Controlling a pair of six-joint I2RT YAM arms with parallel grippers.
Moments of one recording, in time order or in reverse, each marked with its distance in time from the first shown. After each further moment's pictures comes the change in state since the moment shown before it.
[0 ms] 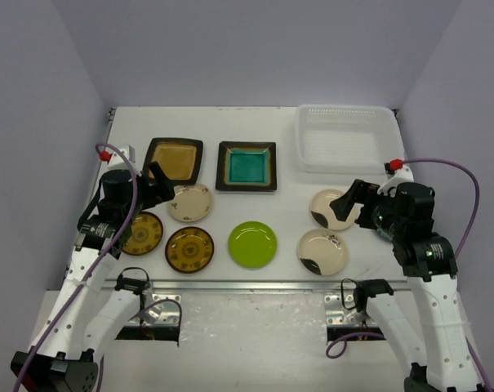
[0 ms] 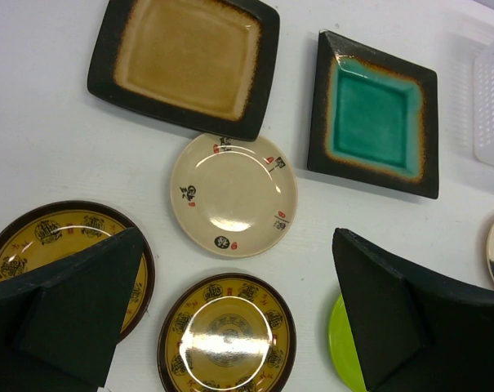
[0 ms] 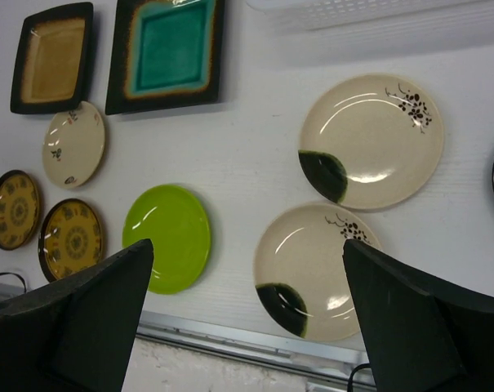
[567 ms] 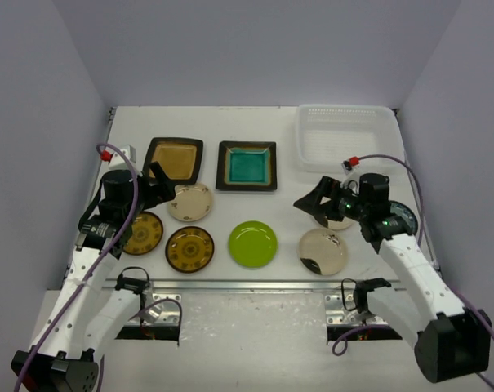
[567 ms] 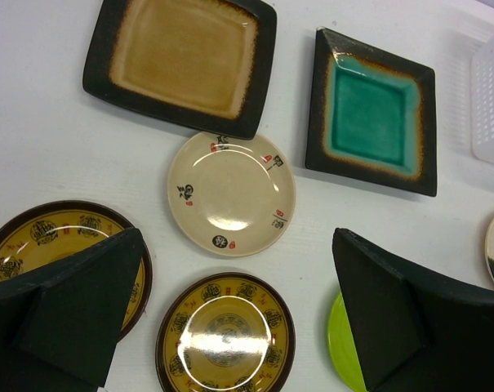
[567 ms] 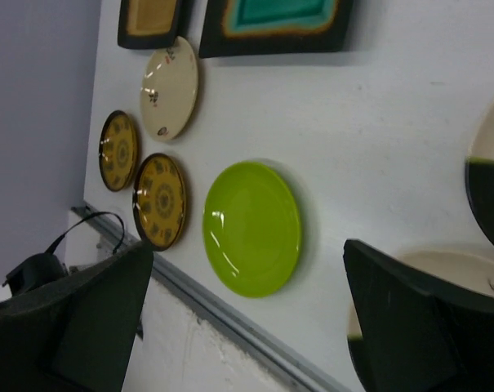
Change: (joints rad) left arm 0.000 -0.003 -0.010 0.010 0.009 0.000; right arm 0.090 0.280 -0.311 0.589 -0.346 0.202
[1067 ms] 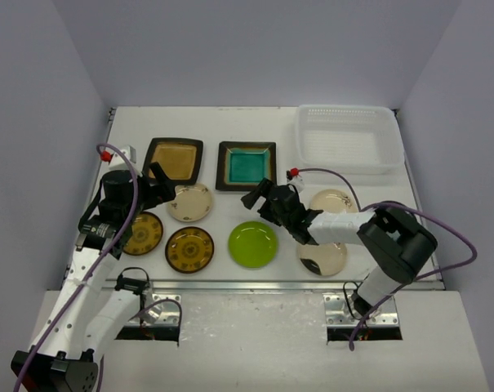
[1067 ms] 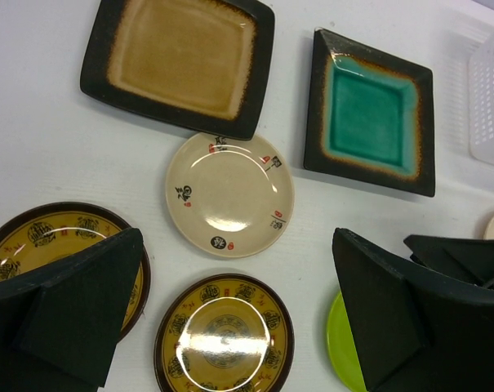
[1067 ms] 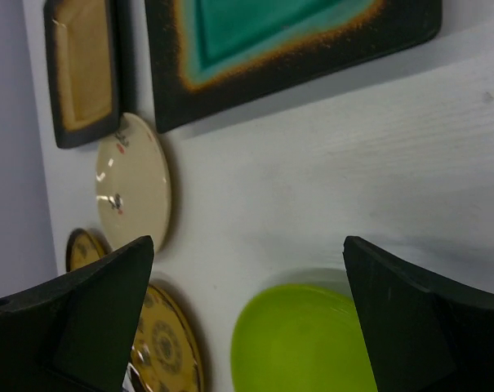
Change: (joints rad) left arm 0.000 0.001 -0.005 0.008 0.004 0.000; right arm 0.579 0.691 0.048 0.609 0.761 0.495
